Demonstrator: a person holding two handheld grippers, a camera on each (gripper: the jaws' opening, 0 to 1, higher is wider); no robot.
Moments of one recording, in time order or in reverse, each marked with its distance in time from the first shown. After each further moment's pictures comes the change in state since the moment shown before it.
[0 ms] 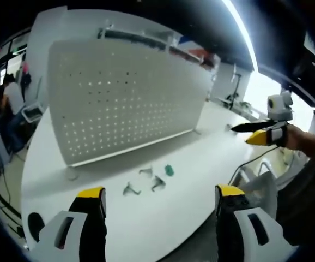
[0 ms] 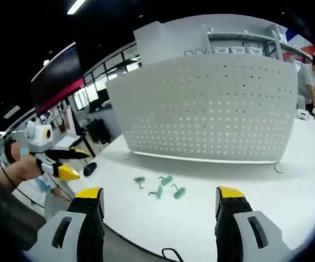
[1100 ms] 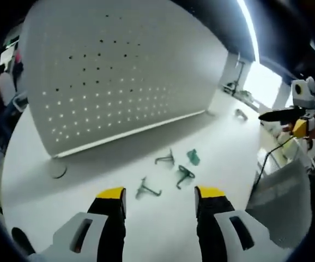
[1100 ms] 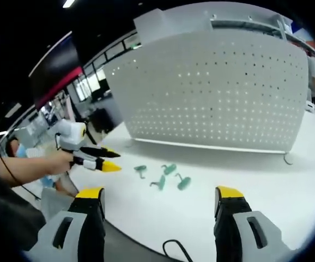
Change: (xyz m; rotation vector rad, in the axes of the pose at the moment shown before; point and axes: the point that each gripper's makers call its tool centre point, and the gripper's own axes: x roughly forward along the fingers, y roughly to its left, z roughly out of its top) left arm 0.104 0.063 -0.048 -0.018 0.130 -0.012; right arm 0.030 -0.004 -0.024 0.020 0.097 0.029
